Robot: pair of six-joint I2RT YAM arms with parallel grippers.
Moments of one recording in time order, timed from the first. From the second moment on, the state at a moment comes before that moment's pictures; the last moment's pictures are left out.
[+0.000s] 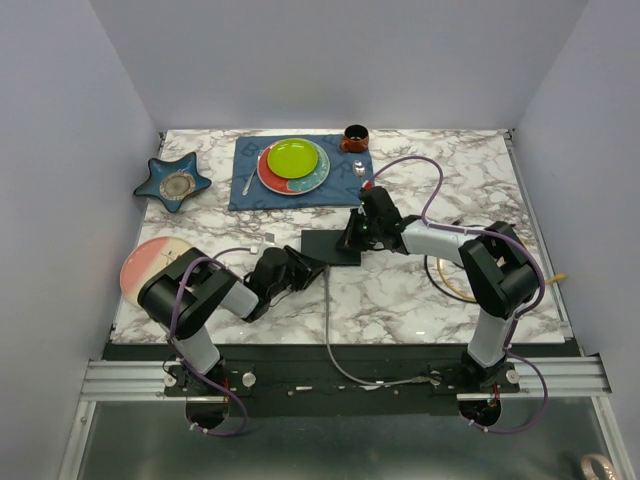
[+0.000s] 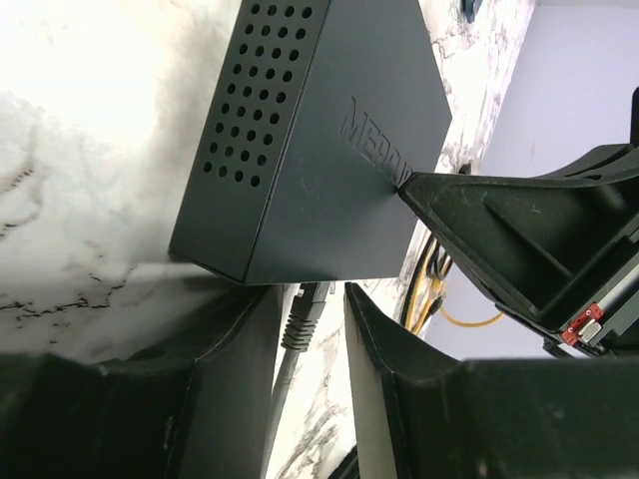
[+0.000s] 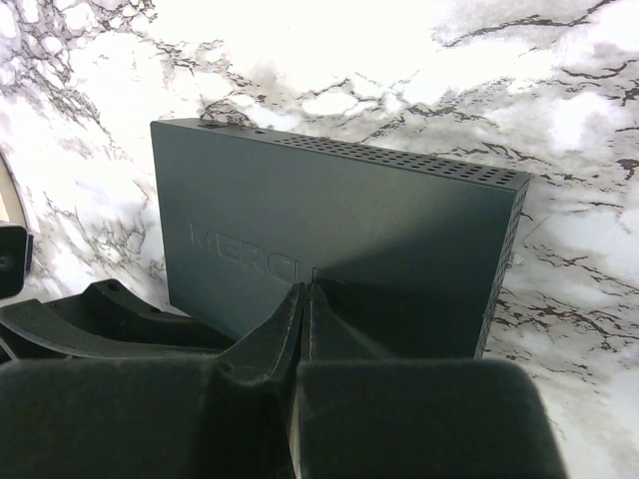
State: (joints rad) left arm -0.64 1.69 0.35 0.86 0.02 -1.43; right arm 0.61 1.83 1.06 -0.02 -0.17 0.73
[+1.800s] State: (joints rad) left arm -0.67 1.76 0.38 0.91 -0.02 -1.48; right arm 0.66 1.66 0.86 -0.06 -0.13 0.67
